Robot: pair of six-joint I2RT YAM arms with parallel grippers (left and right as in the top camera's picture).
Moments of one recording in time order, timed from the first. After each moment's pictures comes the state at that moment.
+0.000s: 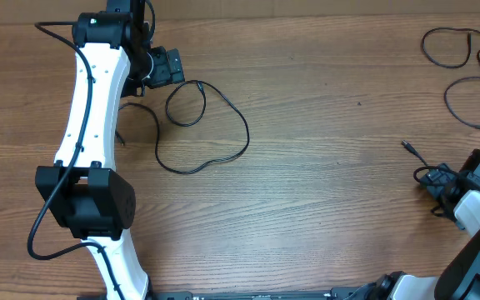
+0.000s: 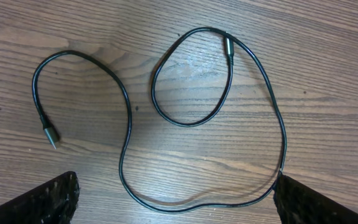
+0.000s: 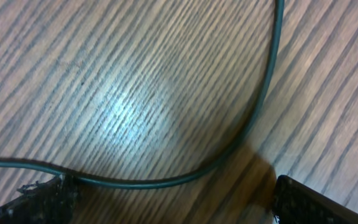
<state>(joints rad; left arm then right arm) -0.07 2.07 2.11 -1.34 0.07 -0.32 -0.61 1.54 0.62 -0.21 0.16 0.35</state>
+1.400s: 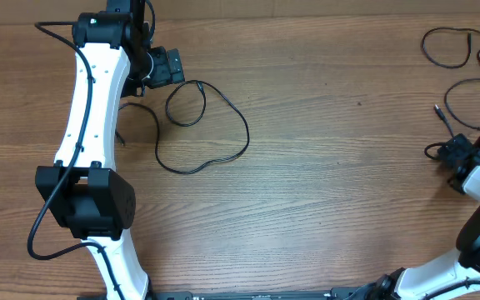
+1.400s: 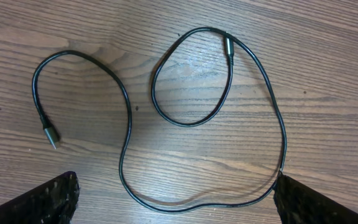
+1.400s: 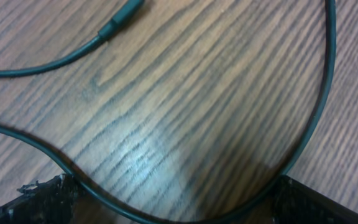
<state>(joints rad) -0.07 2.07 2.11 -1.34 0.07 -0.32 -0.62 1.84 0.82 0.11 0.18 0.30</state>
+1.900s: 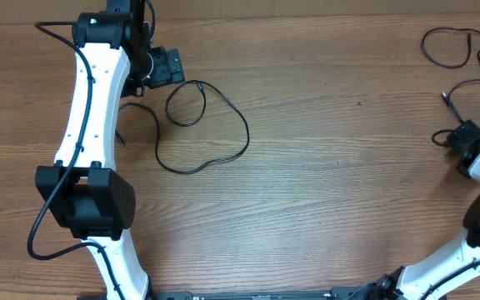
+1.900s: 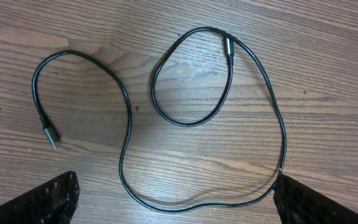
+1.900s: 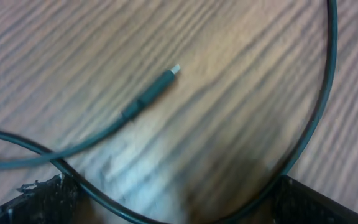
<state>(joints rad) -0.07 2.07 2.11 -1.34 0.07 -0.32 -0.62 2.00 1.00 0.14 0.21 0.25</state>
